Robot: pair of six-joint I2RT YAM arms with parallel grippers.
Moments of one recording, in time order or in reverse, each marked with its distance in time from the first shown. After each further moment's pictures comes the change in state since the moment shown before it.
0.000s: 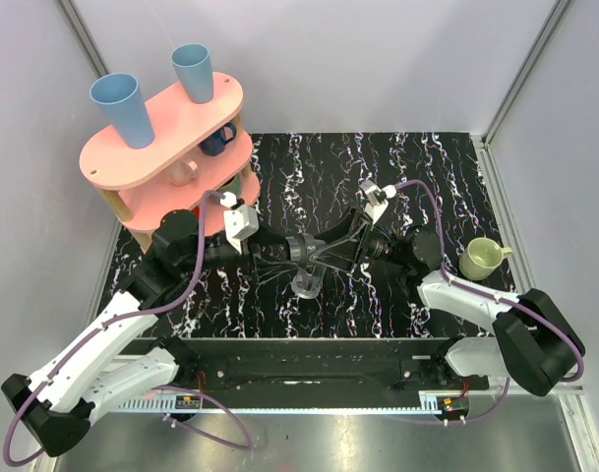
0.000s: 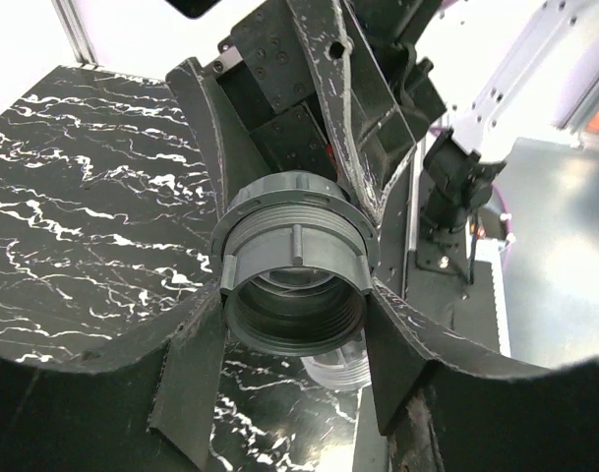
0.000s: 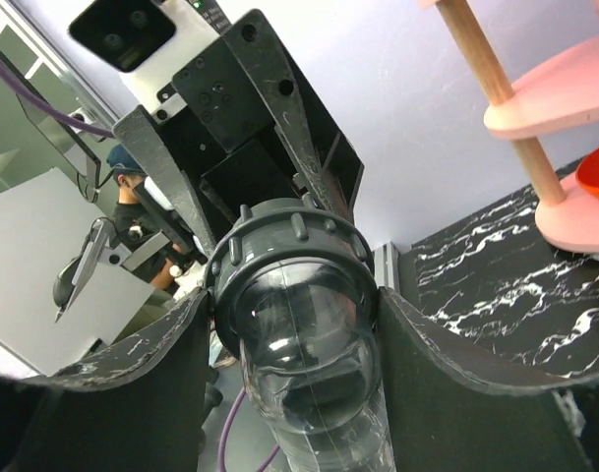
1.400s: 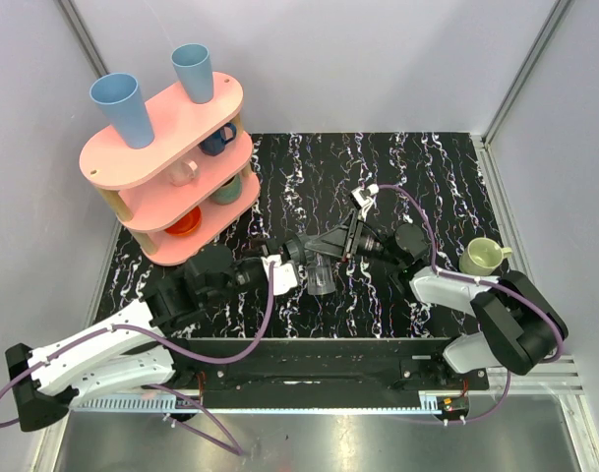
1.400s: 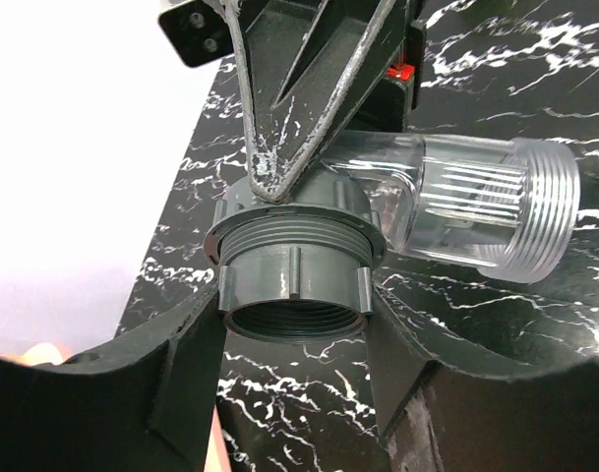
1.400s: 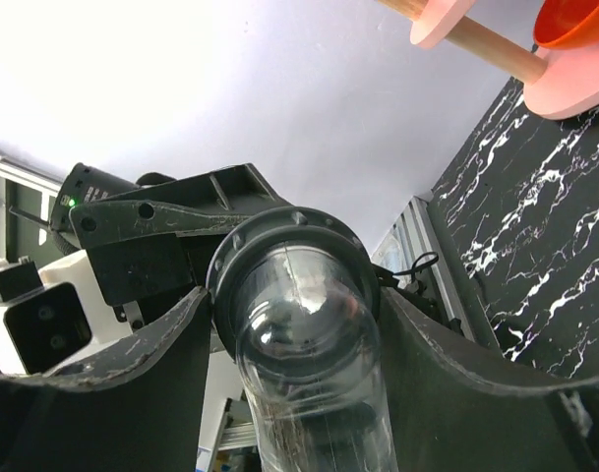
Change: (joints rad) left arm -0.330 -0.023 -0.116 -0.061 -0.638 0.674; right arm -0.038 0.119 -0.025 -0.116 0.024 0.283
